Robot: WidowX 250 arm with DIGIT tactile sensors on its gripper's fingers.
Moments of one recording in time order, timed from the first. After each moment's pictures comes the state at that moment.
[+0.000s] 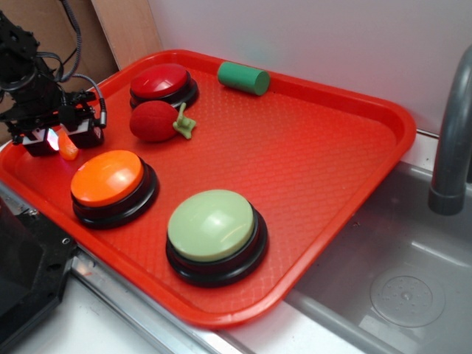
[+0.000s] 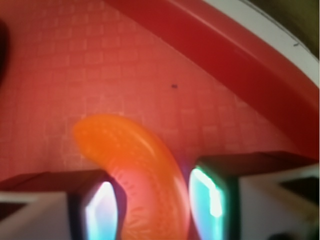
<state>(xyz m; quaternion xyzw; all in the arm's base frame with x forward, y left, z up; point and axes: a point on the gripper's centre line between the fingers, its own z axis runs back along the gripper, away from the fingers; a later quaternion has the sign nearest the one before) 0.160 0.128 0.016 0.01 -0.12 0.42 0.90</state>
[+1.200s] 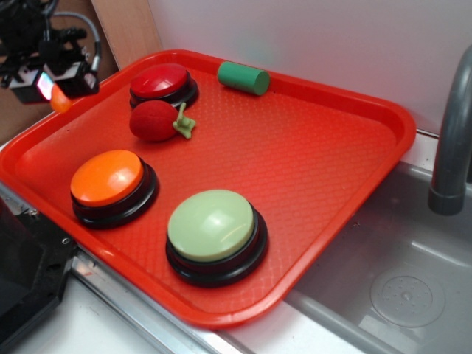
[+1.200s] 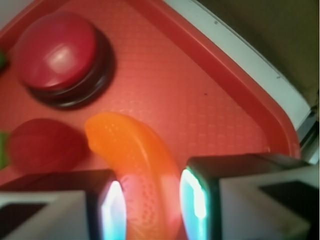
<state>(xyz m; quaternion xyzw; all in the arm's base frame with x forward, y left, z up) 0.176 0.068 0.113 -0.01 -0.11 0.30 0.95</state>
